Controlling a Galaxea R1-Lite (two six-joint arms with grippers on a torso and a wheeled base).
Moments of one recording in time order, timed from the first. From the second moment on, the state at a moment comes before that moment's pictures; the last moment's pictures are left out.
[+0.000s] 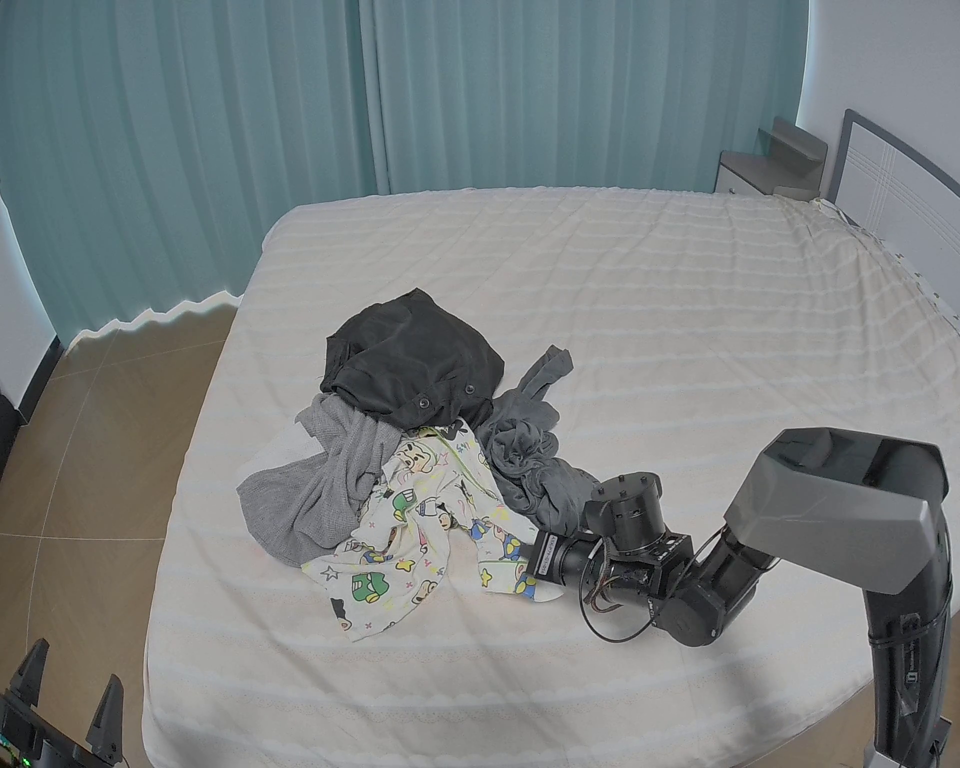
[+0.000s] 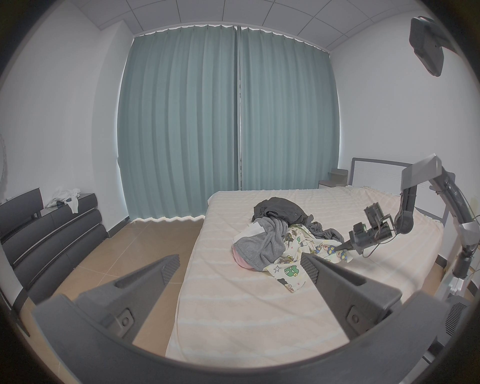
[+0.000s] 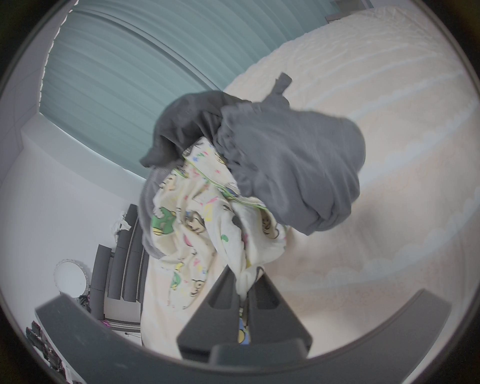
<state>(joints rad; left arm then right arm) 0.00 0.02 -0.02 0.01 0.02 0.00 0.62 2.39 -0.94 -0.94 0.05 0.73</state>
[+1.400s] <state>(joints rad) -0.08 0.56 -0.35 0.00 -0.43 0.17 0.88 1.63 -0.92 -0.96 0.06 0.59</state>
